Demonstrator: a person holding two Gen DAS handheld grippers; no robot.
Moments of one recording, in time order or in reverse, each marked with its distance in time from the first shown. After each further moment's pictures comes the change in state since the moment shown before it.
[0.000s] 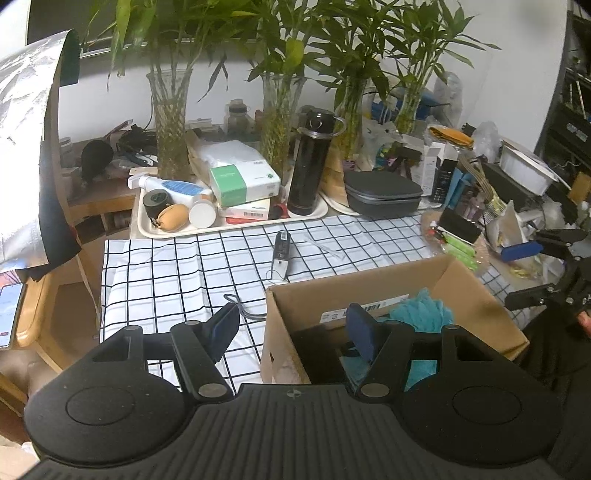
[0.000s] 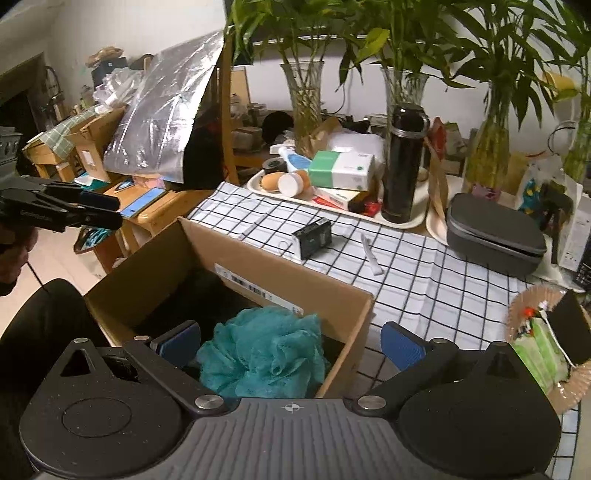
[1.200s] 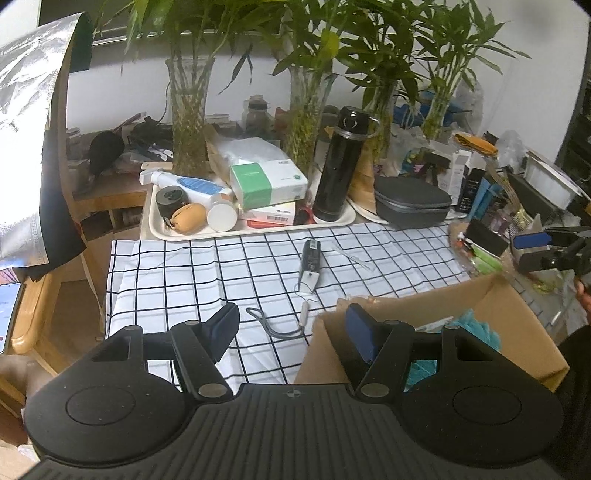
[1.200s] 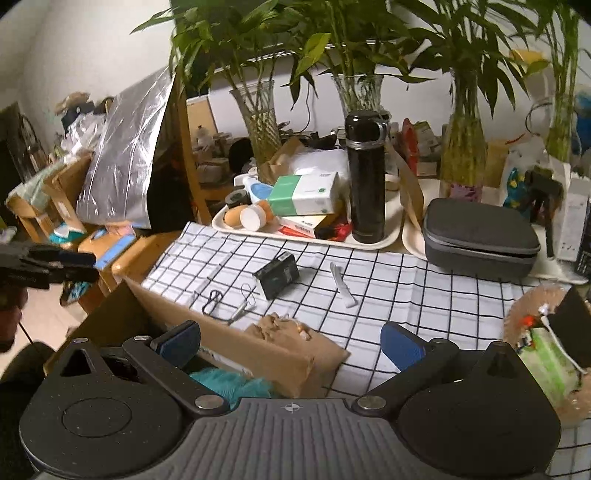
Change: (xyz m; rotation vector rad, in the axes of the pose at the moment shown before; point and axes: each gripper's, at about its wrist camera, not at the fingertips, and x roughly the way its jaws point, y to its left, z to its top) left arm 0.042 0.036 0.010 -0.047 -0.005 0.031; right arm 0.039 -0.063 0.027 0.146 -0.075 0.005
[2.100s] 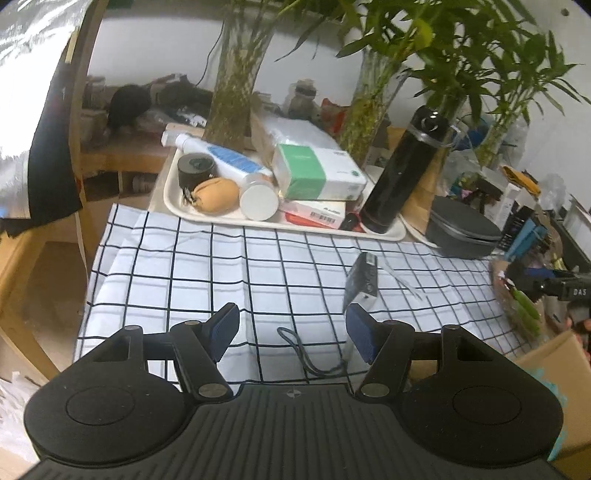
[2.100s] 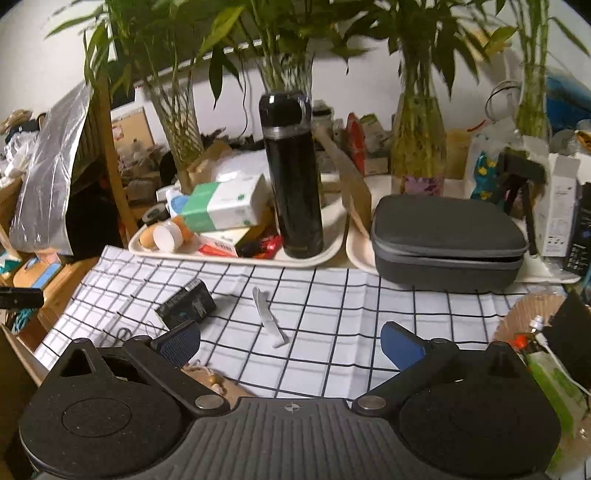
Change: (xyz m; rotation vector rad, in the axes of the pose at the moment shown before) left arm 0.091 0.063 -0.003 -0.191 0.001 -0.005; right arm 0.101 -0.064 0.013 0.058 -0.034 -0.156
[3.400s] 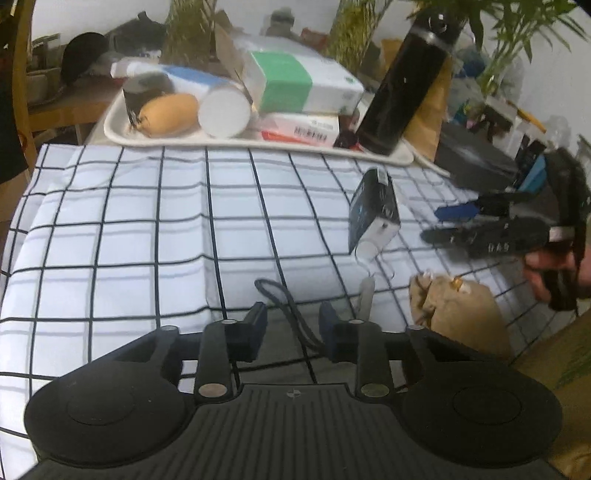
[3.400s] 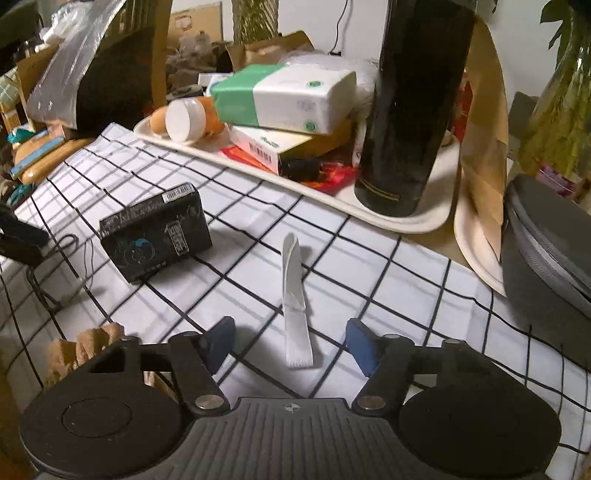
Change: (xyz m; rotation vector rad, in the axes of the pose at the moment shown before) left arm 0.093 -0.004 -0.032 0.074 0.179 -0.040; right arm 0.168 0.033 -0.017 -0.327 0.183 0.098
